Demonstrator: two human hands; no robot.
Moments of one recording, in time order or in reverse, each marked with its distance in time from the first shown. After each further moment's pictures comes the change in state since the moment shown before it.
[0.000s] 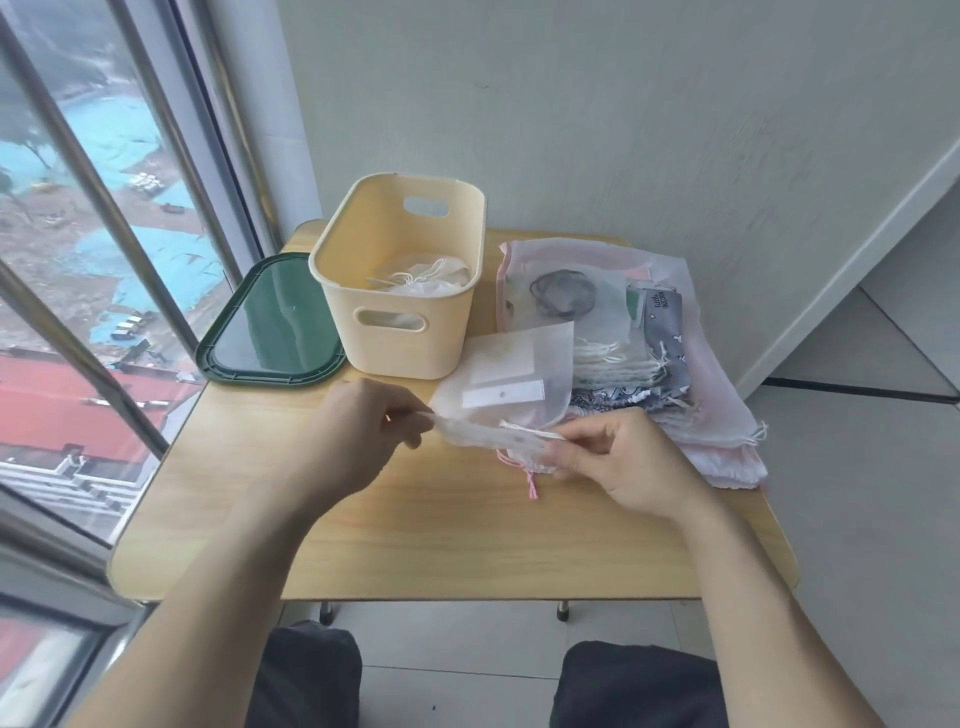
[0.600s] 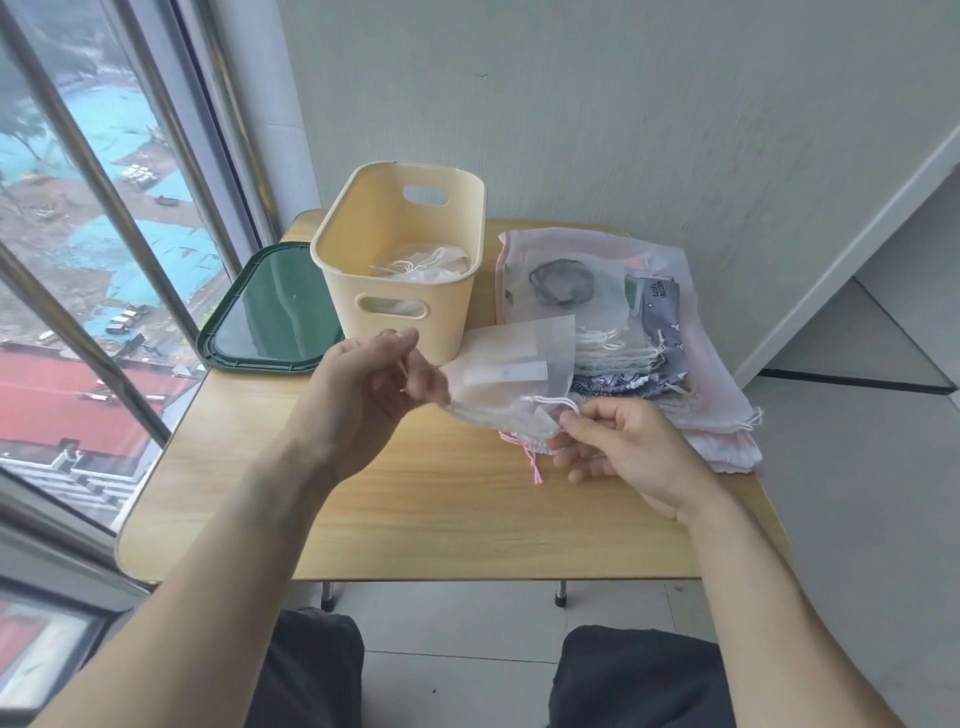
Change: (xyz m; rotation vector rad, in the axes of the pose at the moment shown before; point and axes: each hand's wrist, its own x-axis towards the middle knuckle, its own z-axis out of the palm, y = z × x) left_hand 0.003 0.016 -0.003 -1.306 -0.088 0.003; right_hand -0.010 -0.008 0.004 0.302 0.111 0.186
